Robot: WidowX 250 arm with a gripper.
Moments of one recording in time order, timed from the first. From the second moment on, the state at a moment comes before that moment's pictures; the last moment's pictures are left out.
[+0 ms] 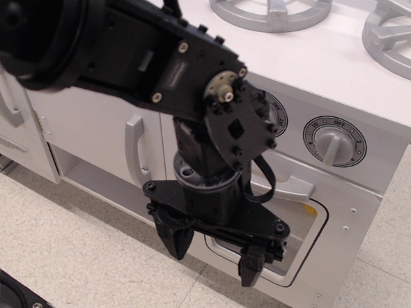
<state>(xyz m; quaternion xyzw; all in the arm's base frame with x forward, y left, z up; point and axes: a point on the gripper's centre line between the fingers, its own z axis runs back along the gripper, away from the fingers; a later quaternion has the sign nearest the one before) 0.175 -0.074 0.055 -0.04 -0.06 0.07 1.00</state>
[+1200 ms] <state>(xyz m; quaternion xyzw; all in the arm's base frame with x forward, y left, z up) 0.214 0.032 0.026 -0.06 -0.09 0.47 0.88</state>
